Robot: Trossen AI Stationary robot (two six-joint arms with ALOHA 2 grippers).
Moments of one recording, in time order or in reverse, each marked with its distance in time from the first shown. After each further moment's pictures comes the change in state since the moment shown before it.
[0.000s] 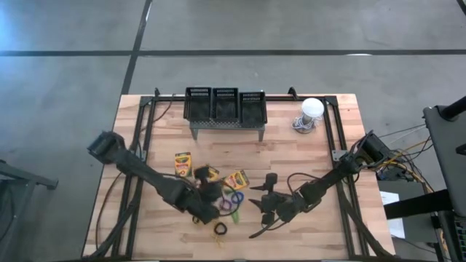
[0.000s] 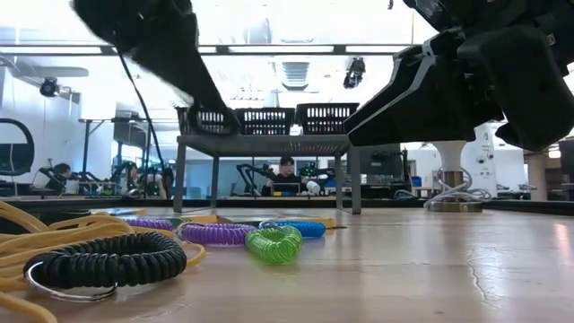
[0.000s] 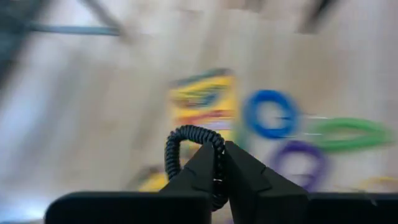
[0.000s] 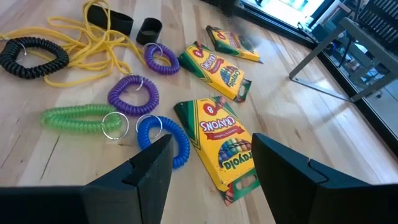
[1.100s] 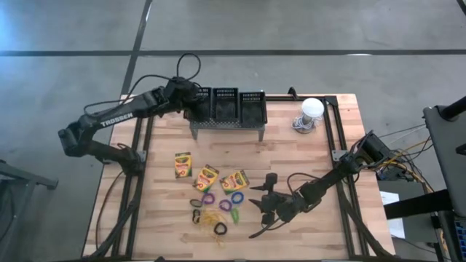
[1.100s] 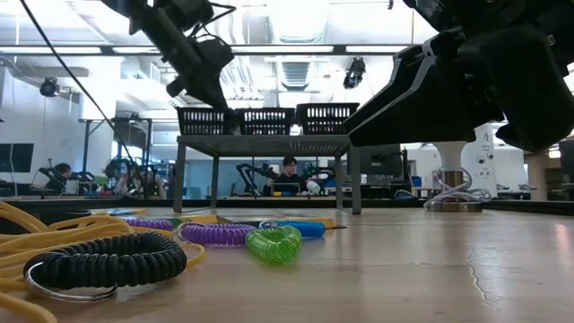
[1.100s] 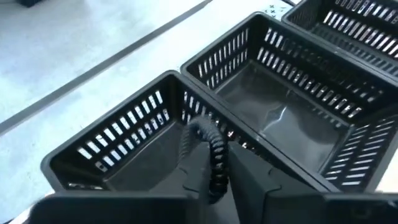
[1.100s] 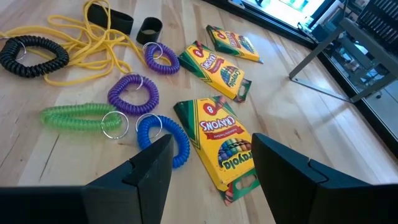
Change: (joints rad) left arm 1.095 -0.420 -0.140 0.192 0.534 0.428; right arm 0.000 0.000 0.000 0.000 0.000 -0.005
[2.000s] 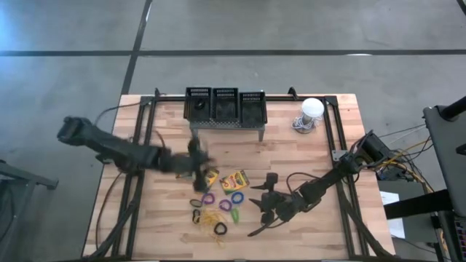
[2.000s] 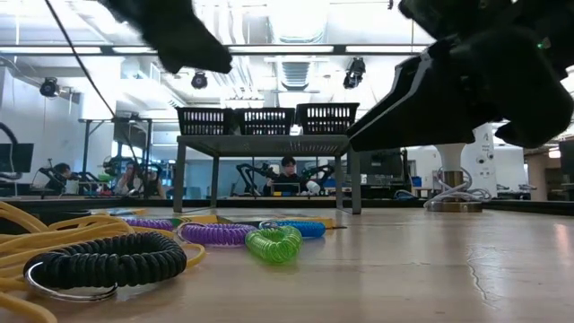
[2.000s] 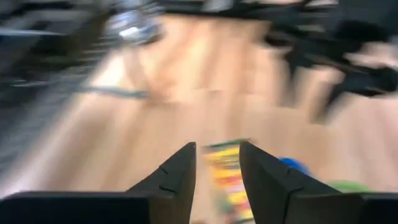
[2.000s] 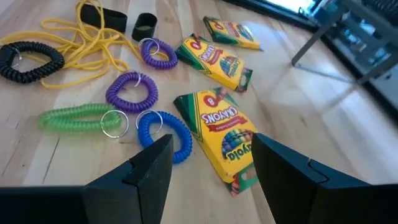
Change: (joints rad) left arm -0.888 -0.037 -0.302 0.397 -0.259 -0.109; right arm -0.017 0.000 0.000 -0.032 -0.018 0.109
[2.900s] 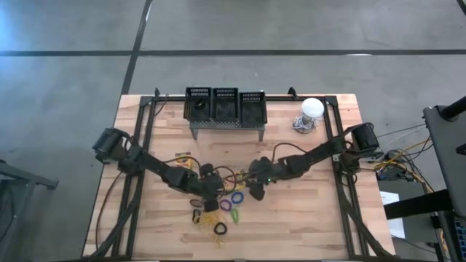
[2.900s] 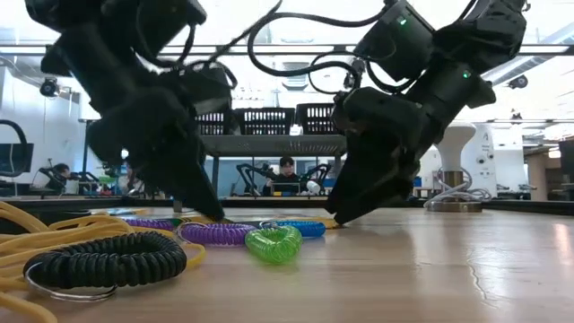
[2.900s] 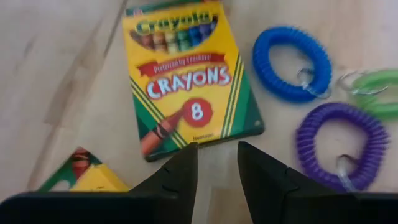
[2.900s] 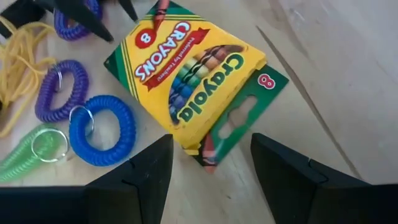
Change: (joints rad) left arm -0.039 0.509 0.035 0.074 0.127 -0.210; right arm -0.404 0.022 0.000 -0.145 -0.674 0.497
